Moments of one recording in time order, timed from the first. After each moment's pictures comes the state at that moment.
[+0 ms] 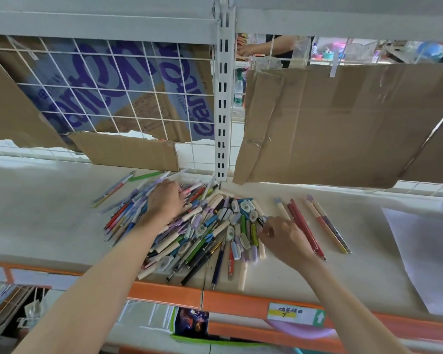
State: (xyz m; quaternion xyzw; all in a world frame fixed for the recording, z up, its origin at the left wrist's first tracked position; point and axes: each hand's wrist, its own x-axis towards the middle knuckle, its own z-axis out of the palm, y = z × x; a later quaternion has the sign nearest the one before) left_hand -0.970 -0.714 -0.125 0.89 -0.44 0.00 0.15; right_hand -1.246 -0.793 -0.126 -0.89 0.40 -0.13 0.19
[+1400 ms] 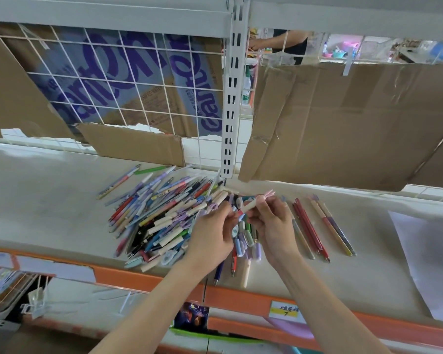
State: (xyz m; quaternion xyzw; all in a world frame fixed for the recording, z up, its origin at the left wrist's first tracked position) left_hand -1.103 -0.666 -0.105 0.73 -0.54 -0.06 0.41; right_hand -1.202 -0.754 -0.094 -0.47 0.32 -0.41 0.71
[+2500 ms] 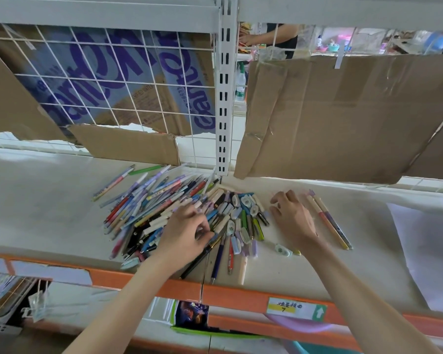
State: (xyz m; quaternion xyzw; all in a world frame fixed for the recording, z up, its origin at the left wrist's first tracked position) left_hand -1.062 -0.646 -0.115 0.78 -0.57 -0.05 0.26; right_hand -1.238 -0.826 -0.128 -0.87 0.43 -0.18 0.16
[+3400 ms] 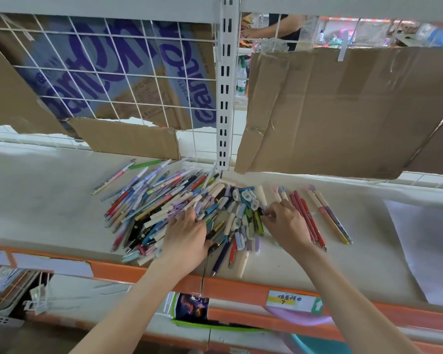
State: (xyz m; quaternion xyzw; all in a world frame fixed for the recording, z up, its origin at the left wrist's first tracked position) left_hand -1.077 -0.645 -0.124 0.84 -0.55 -0.01 0.01; right_hand -1.241 -0.797 -0.132 -0.87 0.42 -0.17 0.20
